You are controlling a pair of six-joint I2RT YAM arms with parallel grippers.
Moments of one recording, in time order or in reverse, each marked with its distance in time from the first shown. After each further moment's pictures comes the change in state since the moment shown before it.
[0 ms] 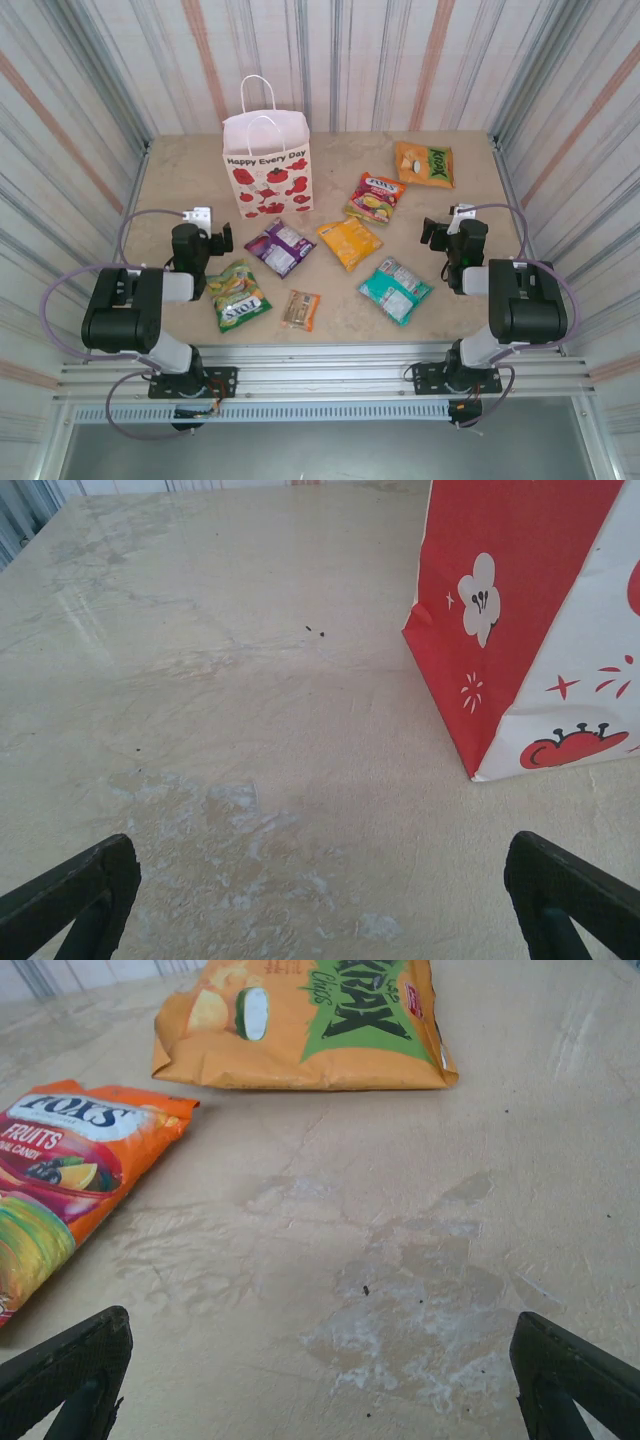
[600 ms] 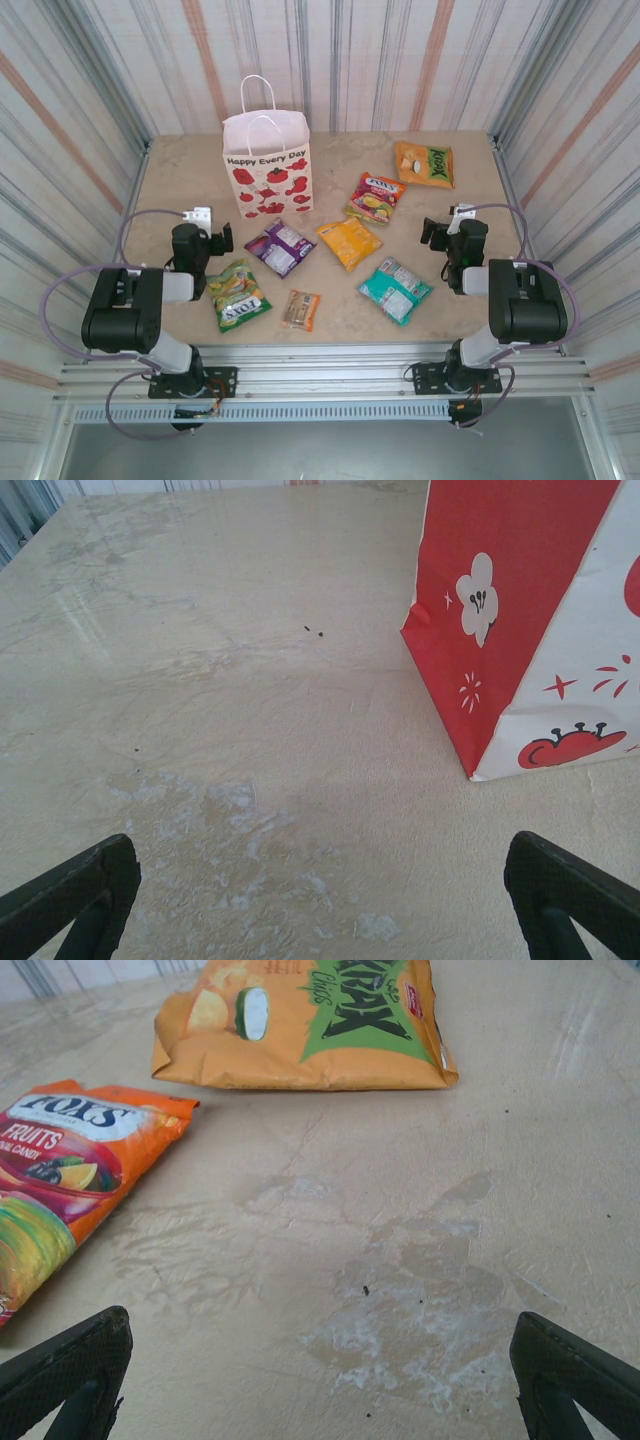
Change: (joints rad) left arm 0.000 0.000 0.000 0.000 0.001 0.000; right arm 0.000 0.000 0.000 0.000 0.000 0.000
